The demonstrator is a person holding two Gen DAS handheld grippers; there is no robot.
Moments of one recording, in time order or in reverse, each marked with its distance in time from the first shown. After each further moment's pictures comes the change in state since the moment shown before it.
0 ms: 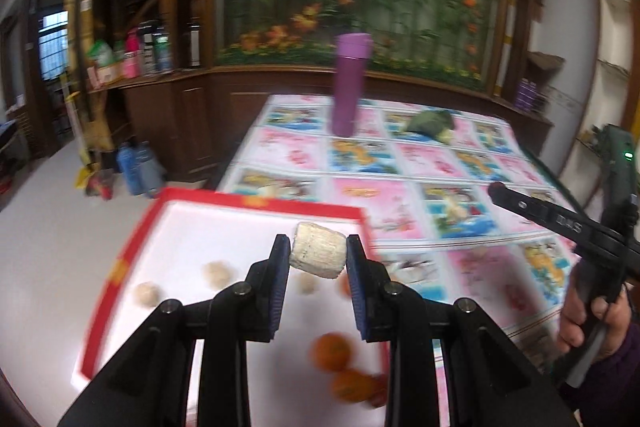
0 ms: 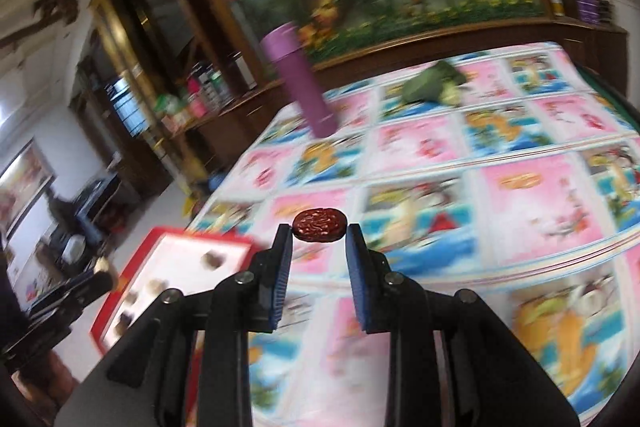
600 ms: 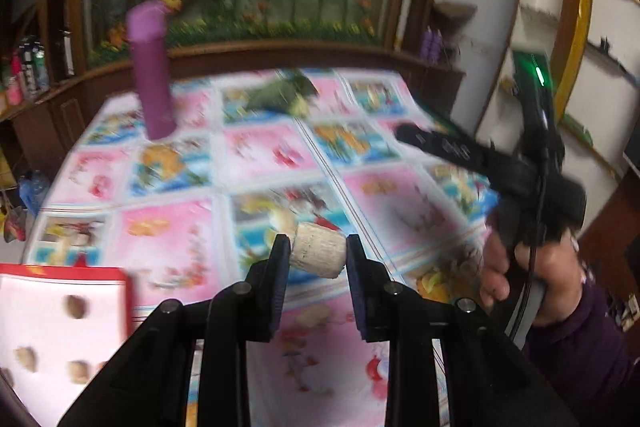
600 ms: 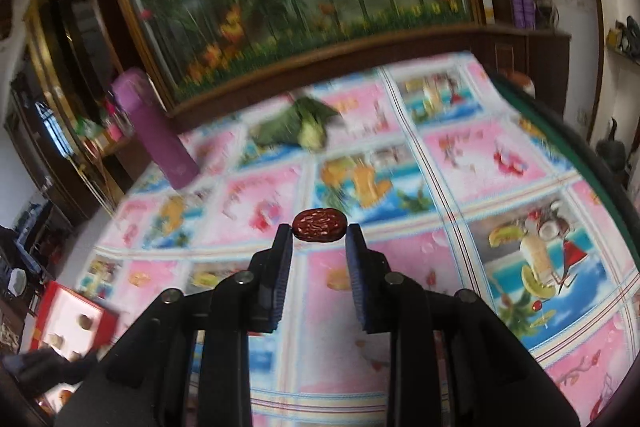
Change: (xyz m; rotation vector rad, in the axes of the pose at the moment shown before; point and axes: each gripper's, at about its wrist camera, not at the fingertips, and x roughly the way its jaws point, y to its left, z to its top) left arm 0.080 -0.174 0.033 0.176 0.096 -0.335; right arm 0.007 -0.145 0.067 0.078 -0.082 -0.278
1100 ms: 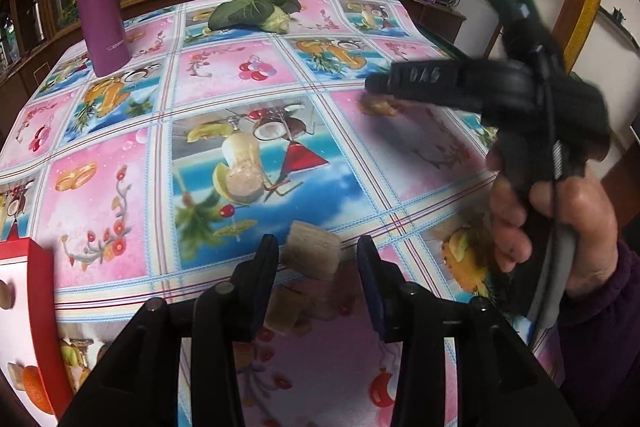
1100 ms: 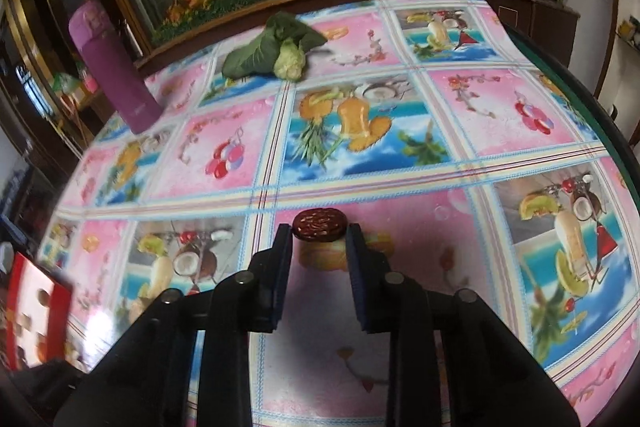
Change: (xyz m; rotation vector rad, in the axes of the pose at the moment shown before) left arm 0.104 -0.019 -0.031 0.026 0.250 -0.053; right arm 0.069 -0.015 -0.014 -0.027 0.232 -0.078
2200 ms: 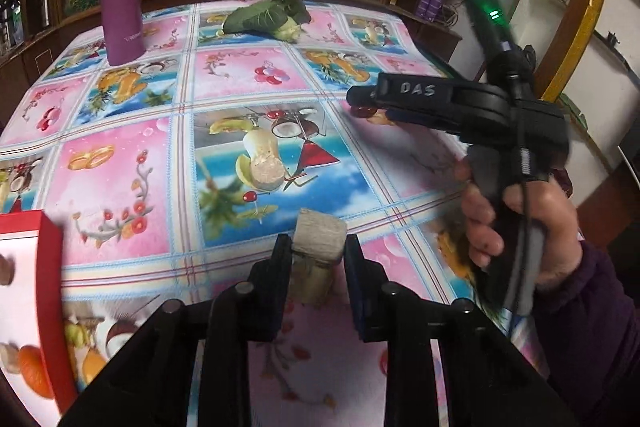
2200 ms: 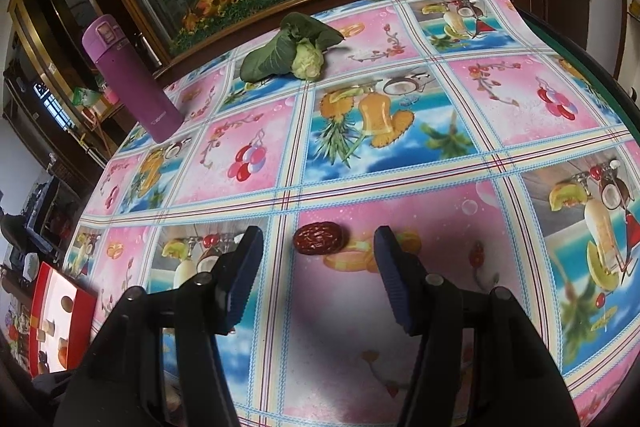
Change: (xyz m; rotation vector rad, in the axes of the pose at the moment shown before) left arm -0.028 0.017 -0.014 -0.055 -0.050 -0.053; right arm 0.009 0.001 -0.003 0.031 0.013 0.104
